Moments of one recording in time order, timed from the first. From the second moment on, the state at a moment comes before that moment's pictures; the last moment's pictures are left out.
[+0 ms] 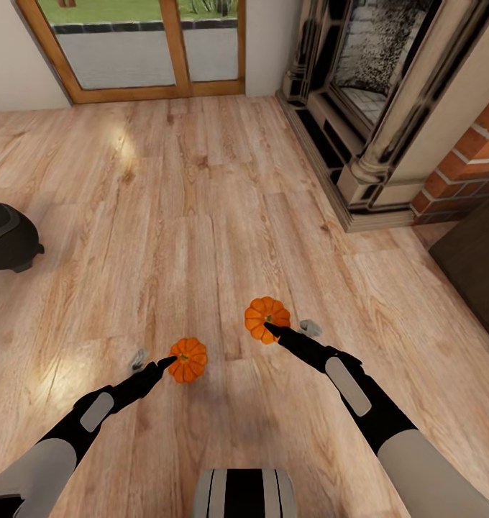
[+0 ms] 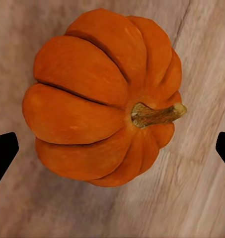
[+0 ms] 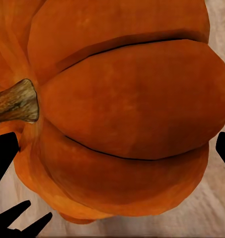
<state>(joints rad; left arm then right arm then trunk) -0.72 0.17 0.06 -0.40 0.74 0.38 -0.53 -0.68 -0.07 0.31 -0.95 -0.93 0.37 0.17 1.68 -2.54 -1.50</state>
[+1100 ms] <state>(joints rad) -0.72 0.17 0.06 -0.40 0.74 0.38 -0.53 -0.50 -0.09 0.07 -1.38 -0.92 0.71 0.16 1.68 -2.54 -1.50</state>
